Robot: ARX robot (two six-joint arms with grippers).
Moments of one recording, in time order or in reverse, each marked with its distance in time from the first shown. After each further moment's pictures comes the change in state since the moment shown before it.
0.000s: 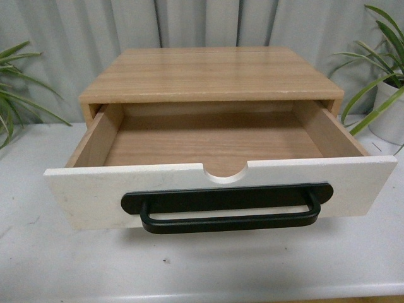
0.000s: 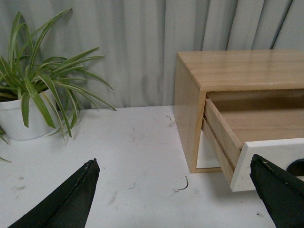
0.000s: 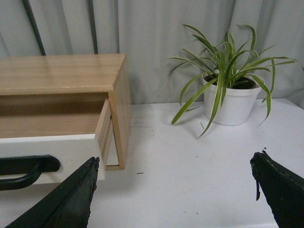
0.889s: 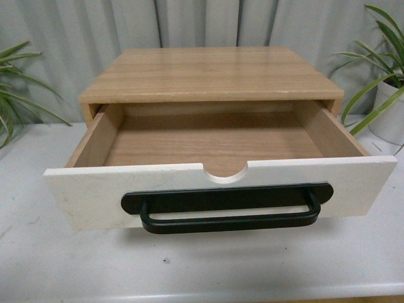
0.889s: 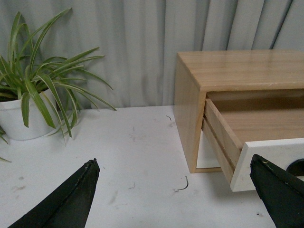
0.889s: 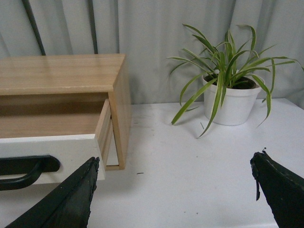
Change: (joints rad) left arm 0.000 0.000 0.000 0.000 0.000 0.000; right arm 0.000 0.000 0.000 0.000 0.000 0.000
